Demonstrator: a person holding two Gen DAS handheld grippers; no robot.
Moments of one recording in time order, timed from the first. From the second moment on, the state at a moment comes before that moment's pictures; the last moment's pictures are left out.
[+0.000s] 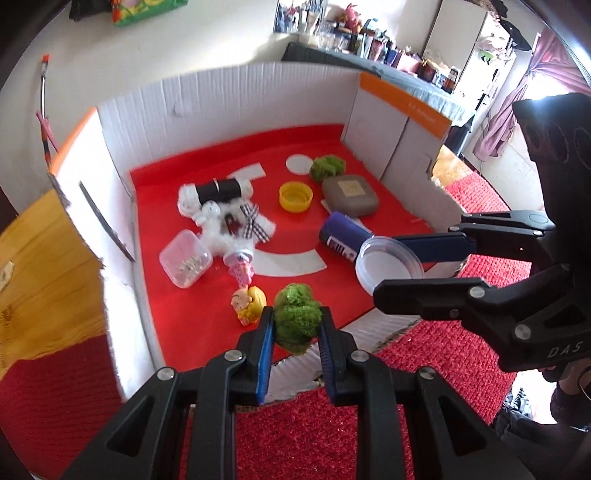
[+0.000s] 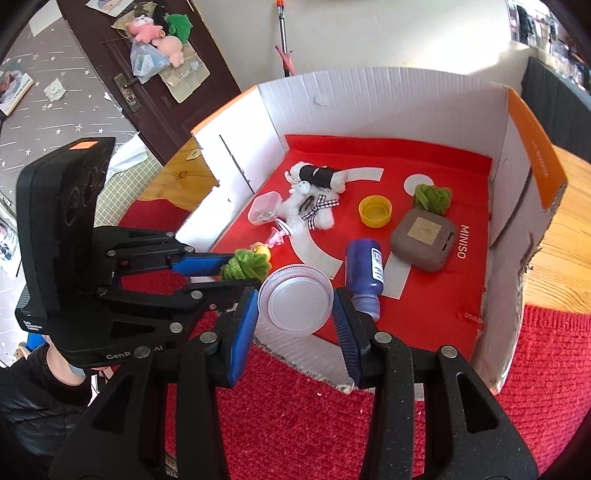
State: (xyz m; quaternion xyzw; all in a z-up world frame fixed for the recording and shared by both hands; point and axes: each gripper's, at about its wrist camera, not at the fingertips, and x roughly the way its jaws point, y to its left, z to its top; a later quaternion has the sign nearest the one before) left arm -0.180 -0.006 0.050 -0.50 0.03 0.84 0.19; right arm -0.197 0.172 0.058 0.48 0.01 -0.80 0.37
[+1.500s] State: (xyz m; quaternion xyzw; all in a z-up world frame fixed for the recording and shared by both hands) left arm -0.197 -0.014 0.032 -0.47 0.04 0.88 0.09; right arm -0.214 0.164 0.028 0.48 0.08 -0.82 0.29
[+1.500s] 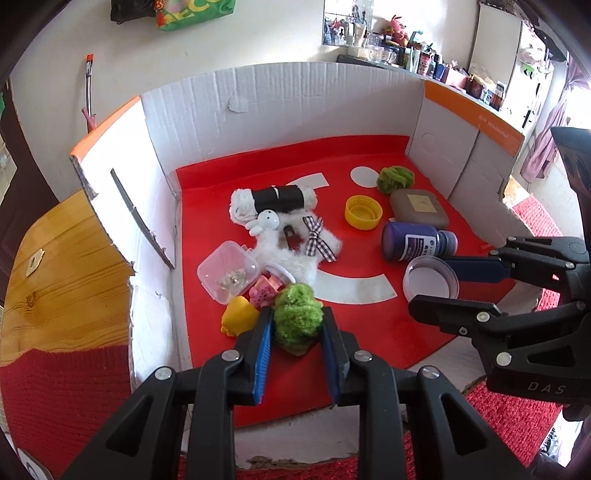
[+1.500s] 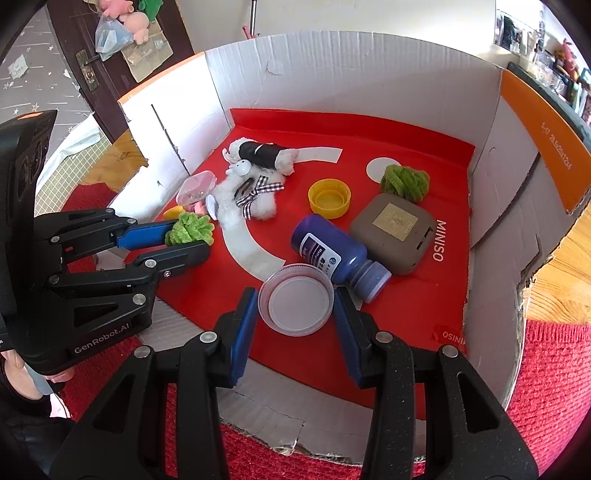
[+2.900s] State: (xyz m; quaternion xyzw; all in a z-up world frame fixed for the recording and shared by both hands) left arm -0.138 -0.014 0.059 -0.35 0.03 0.94 -0.01; right arm -0.153 0.189 0.061 0.33 0.05 -0.92 0.20
